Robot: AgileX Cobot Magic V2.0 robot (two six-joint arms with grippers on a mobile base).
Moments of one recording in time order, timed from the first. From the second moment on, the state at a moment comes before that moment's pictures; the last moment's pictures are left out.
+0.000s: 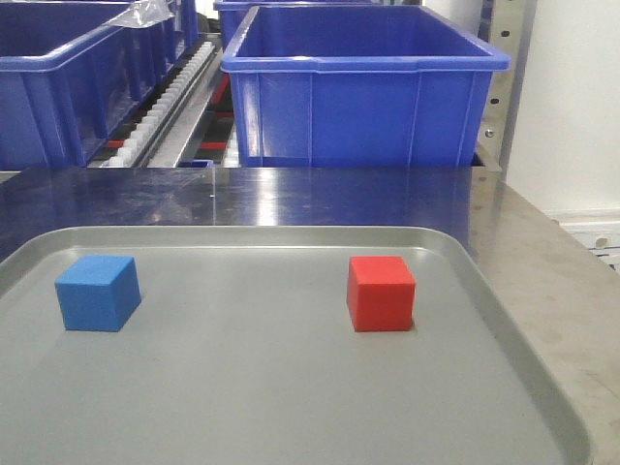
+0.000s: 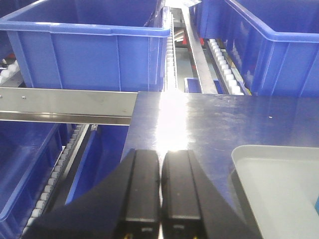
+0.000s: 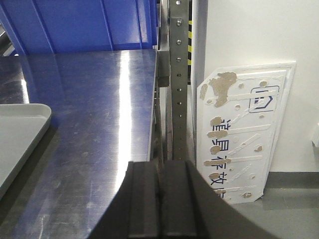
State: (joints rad) left arm -0.03 -0.01 0.01 0.18 0.15 -0.27; right arm 0.08 -0.01 0.03 -0.06 0.24 0.20
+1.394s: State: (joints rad) left arm -0.03 -0.01 0.01 0.18 0.15 -0.27; right arm 0.08 -0.01 0.03 -0.06 0.24 0.20
